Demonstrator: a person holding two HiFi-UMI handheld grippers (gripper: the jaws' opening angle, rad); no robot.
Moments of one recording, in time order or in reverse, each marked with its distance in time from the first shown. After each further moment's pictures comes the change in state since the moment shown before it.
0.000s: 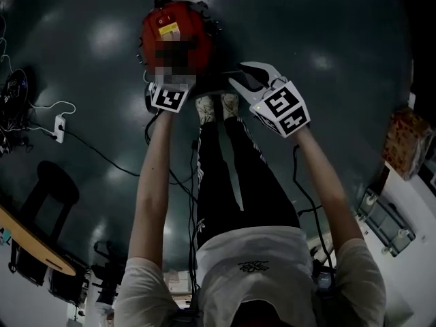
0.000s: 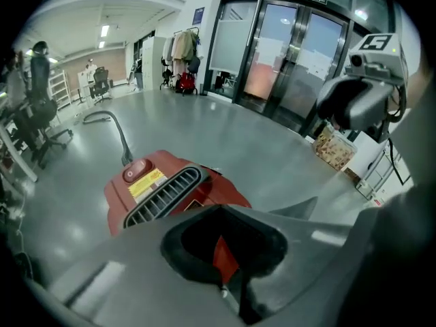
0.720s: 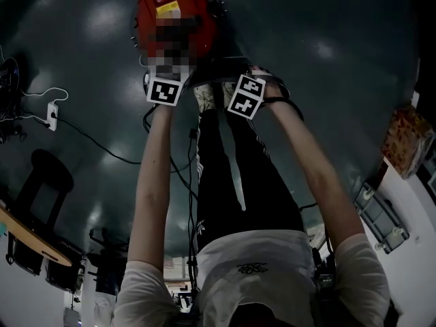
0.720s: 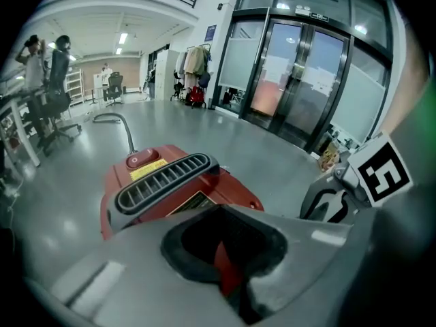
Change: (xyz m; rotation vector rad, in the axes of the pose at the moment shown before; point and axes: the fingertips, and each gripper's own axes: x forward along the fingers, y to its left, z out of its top) left arm 0.012 0.006 -0.012 -0.075 -0.145 0.026; right arm 0.096 0.020 -0.203 -0.428 0.743 0.090
